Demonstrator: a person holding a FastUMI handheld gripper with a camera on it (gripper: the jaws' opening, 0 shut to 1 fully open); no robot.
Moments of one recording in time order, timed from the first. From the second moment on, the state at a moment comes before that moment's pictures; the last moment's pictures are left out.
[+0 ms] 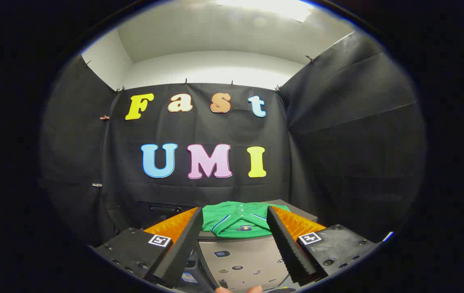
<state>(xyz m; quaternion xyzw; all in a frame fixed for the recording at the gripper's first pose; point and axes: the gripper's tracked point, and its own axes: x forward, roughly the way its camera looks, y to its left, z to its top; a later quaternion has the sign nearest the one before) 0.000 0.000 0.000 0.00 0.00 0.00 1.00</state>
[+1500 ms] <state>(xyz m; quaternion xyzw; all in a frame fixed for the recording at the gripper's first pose) 0.035 0.021 0.001 -0.02 0.00 0.02 1.00</state>
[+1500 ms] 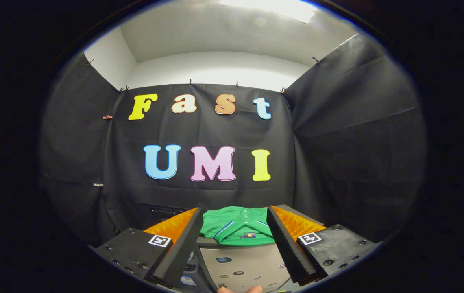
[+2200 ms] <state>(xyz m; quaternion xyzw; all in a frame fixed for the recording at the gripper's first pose) 0.220 0.003 -0.079 -0.02 0.21 0.00 0.98</state>
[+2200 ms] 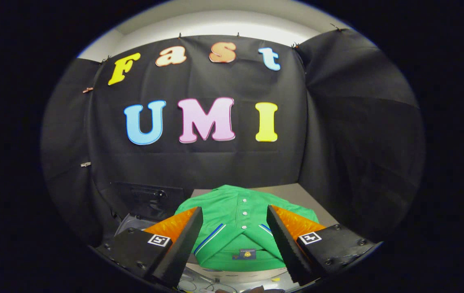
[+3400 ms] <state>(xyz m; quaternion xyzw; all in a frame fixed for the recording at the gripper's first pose) 0.299 -0.026 -0.210 -0.05 0.38 0.00 0.92</state>
